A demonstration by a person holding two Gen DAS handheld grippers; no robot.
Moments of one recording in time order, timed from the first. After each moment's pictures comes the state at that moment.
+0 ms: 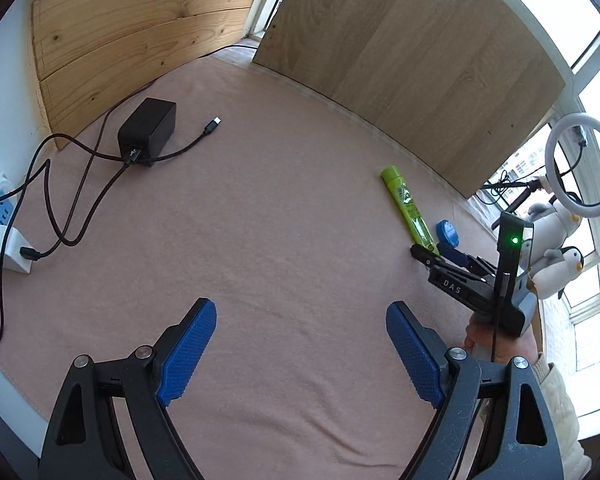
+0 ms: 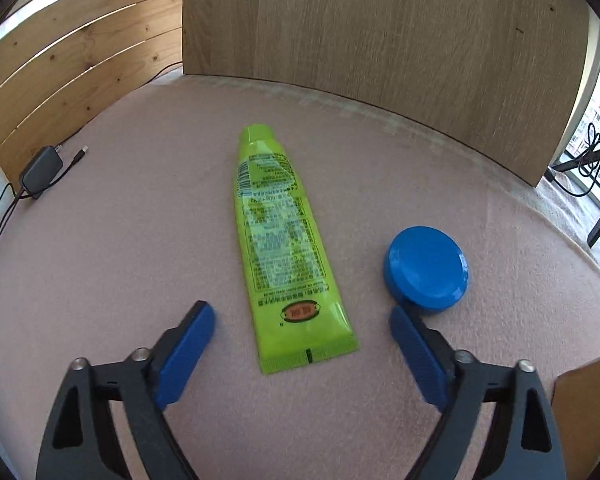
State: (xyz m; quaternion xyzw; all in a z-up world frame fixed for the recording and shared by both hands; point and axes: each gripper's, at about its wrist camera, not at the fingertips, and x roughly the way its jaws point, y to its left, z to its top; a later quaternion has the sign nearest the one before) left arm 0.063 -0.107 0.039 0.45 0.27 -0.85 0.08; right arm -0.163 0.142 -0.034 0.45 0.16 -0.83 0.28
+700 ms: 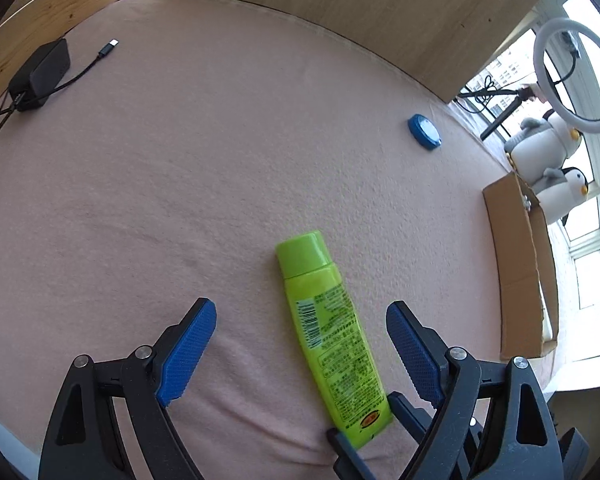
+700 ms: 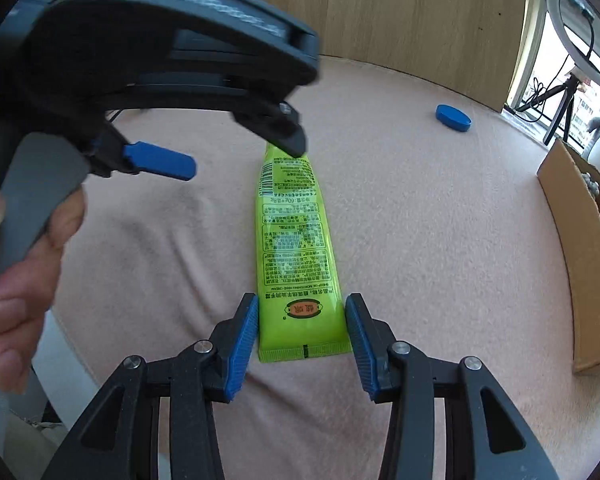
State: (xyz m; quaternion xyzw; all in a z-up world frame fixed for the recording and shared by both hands) left arm 0.025 0.001 -0.025 0.54 0.23 -0.81 0.00; right arm 0.093 0.150 -0.025 0.45 0.14 -0.84 0.26
